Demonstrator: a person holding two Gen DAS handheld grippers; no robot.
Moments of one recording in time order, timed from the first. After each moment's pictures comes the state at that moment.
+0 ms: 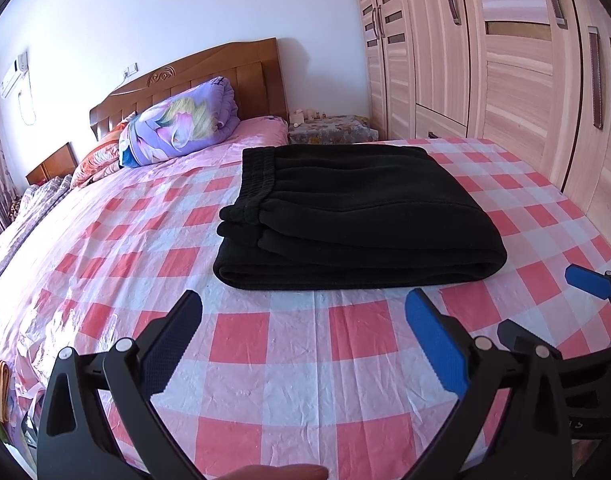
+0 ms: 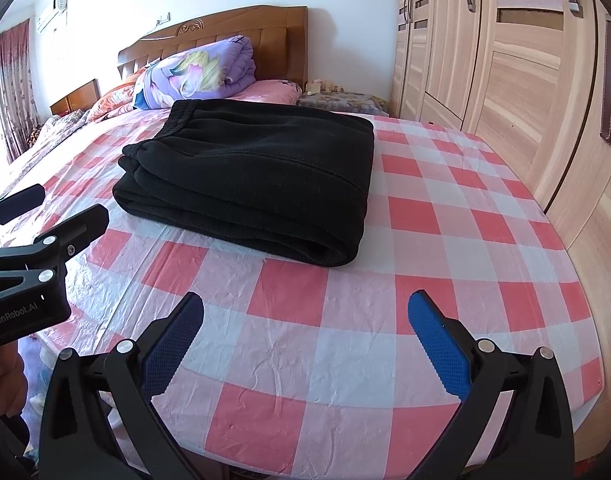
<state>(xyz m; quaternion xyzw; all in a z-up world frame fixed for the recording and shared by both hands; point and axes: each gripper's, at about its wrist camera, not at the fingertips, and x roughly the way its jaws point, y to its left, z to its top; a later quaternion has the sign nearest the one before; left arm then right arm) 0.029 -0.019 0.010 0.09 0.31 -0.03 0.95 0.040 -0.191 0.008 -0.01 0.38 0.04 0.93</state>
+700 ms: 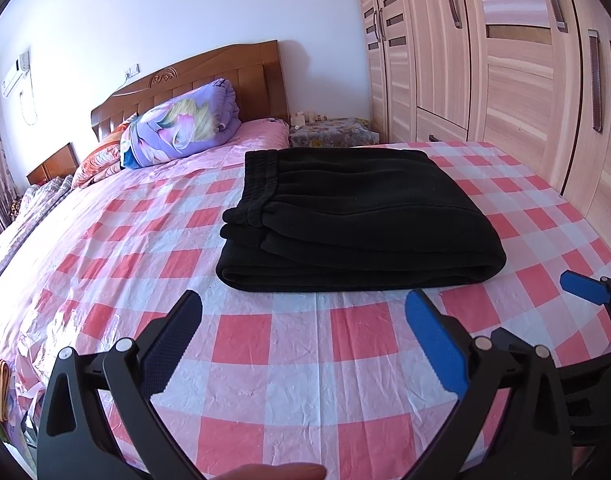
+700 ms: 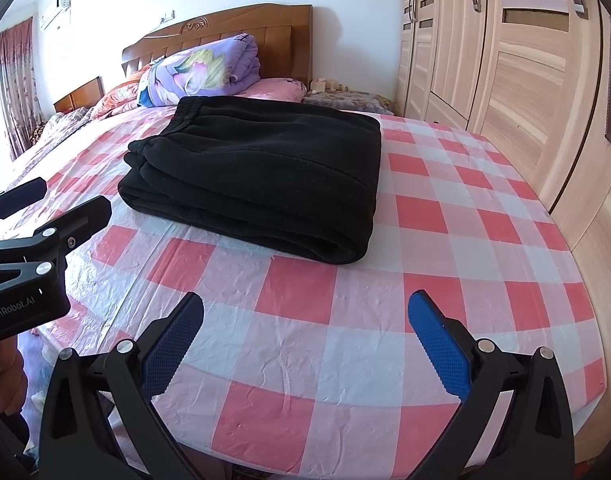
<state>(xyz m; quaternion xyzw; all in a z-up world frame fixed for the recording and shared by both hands) 0.028 -0.022 0.013 0.09 0.30 -0.03 0.95 0.038 -0.186 0.008 -0.01 0.38 0.04 0.93</state>
